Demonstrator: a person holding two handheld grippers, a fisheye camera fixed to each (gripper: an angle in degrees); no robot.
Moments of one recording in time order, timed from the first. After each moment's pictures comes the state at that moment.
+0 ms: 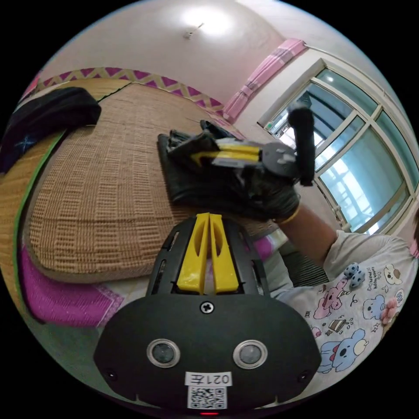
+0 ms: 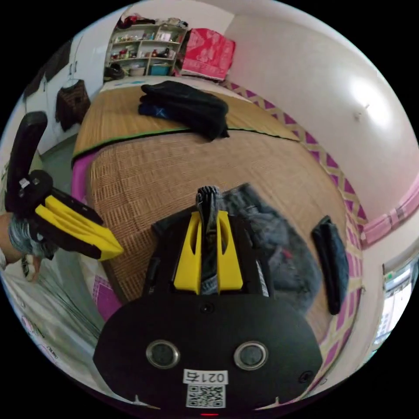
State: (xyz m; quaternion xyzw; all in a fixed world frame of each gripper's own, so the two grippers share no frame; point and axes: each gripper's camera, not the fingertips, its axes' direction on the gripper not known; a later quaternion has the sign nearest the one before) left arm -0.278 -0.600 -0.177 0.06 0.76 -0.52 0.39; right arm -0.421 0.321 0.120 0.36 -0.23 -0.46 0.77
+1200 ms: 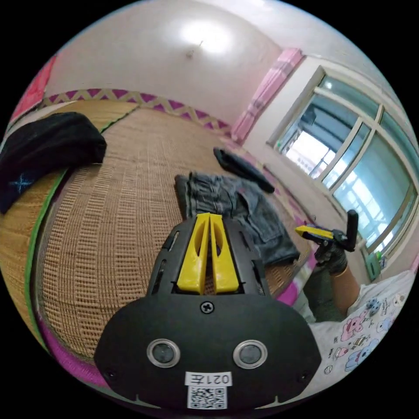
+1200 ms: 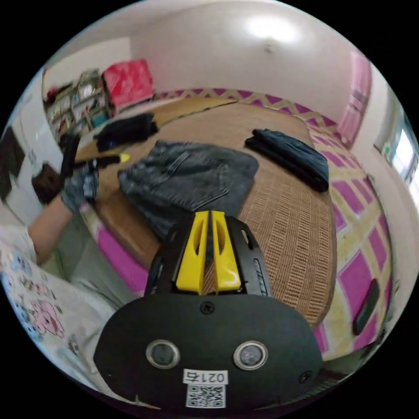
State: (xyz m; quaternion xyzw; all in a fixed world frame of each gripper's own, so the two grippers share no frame) left arm -0.233 -0.628 0.037 0.07 0.70 -0.59 0.40; right arm -0.183 0.209 0.263 0.29 -0.36 -0.23 0.86
